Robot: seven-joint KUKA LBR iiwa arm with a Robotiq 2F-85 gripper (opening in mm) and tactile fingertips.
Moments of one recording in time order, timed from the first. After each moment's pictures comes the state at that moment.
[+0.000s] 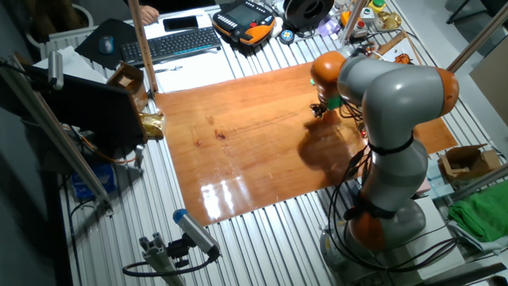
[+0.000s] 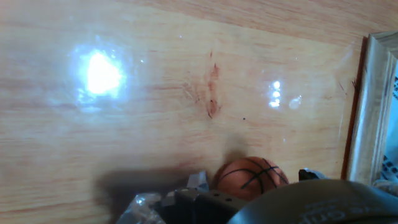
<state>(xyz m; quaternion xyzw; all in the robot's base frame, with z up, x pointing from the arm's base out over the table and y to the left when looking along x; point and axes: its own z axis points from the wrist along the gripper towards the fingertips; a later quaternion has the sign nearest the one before) 0.537 -0.153 0.063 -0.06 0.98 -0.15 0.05</state>
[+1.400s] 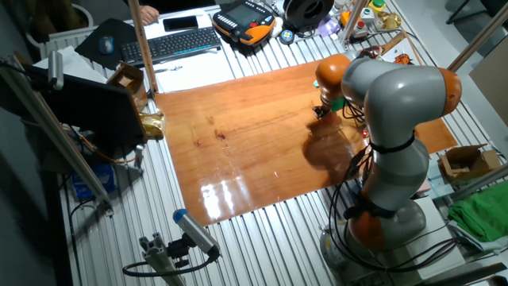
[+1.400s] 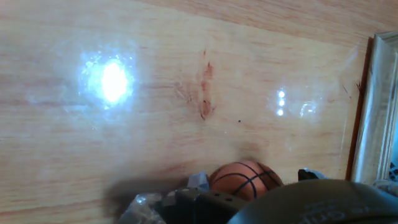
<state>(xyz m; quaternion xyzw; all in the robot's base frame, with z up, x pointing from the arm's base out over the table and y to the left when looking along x) 0.532 -0.154 0.060 -0.08 0.98 -0.15 0.03</state>
